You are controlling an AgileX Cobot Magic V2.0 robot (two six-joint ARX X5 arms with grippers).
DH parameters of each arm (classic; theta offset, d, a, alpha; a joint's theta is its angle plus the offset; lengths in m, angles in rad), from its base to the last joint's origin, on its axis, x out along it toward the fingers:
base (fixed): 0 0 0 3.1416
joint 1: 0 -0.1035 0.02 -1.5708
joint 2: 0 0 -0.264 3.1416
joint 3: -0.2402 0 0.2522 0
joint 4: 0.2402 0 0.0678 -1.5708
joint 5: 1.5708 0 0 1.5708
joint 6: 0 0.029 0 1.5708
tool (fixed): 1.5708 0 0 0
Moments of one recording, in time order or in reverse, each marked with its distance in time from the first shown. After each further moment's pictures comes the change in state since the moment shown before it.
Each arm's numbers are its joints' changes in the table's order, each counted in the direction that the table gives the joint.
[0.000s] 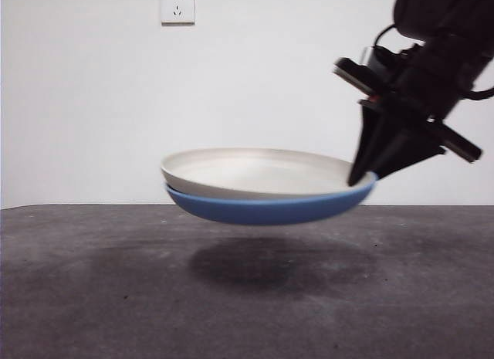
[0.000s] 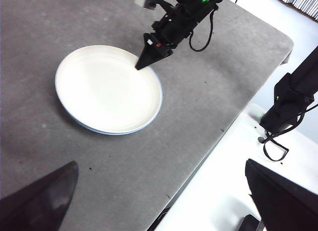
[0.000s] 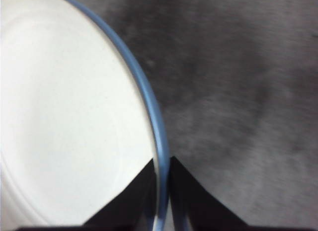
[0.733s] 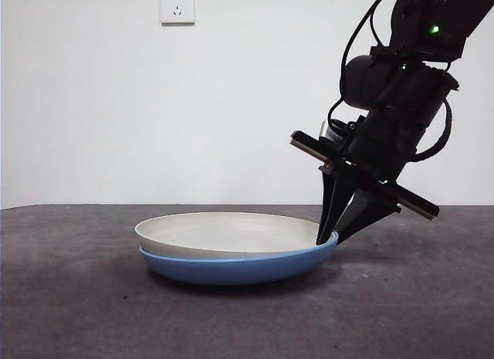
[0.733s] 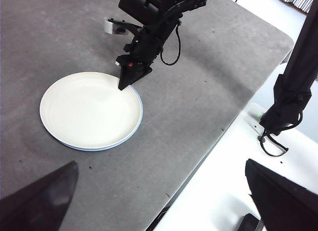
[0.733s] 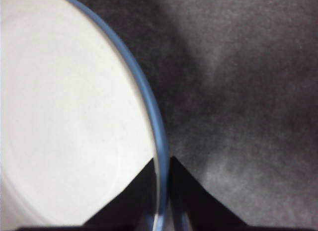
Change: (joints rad) left arm 0.000 0.000 0.000 0.004 0.000 0.000; right arm -0.051 -0.312 -0.151 0.024 0.003 0.063
